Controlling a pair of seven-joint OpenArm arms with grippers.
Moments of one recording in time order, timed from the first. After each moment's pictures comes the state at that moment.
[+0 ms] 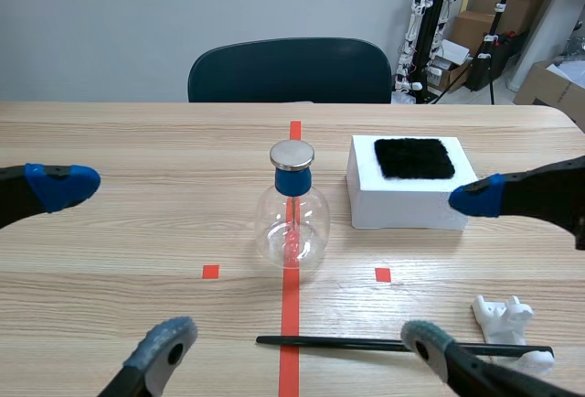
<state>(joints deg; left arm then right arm) 58.2 -25.3 -7.3 122.8 4.2 -32.3 -38.2 -49.8 42.7 11.3 118.5 14.3 45.3 18.9</state>
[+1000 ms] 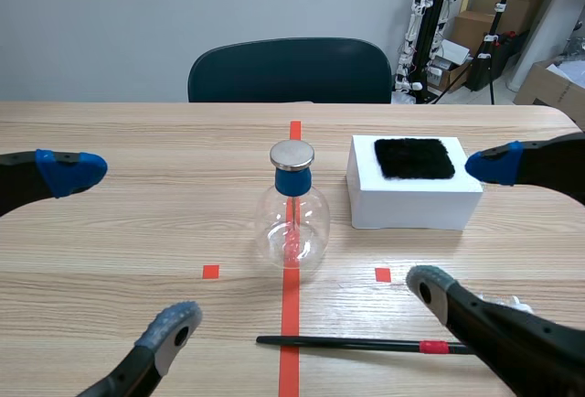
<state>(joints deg) 55.9 -27.0 -6.6 122.8 4.2 -31.5 -36.6 -49.6 45.9 10.7 118.5 19.0 36.8 20.5</state>
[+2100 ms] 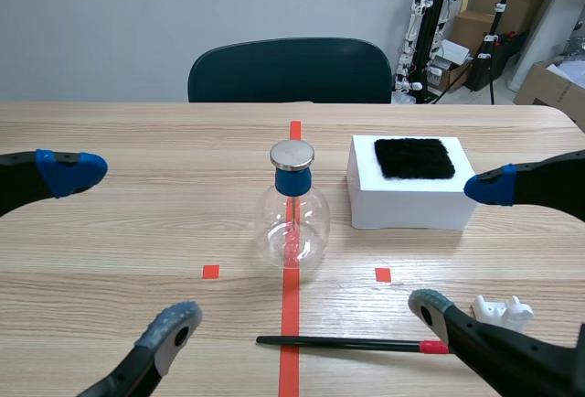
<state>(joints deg) 55.9 -27.0 -6.6 122.8 4.2 -31.5 -36.6 -49.6 45.9 10.7 118.4 19.0 36.9 14.8</state>
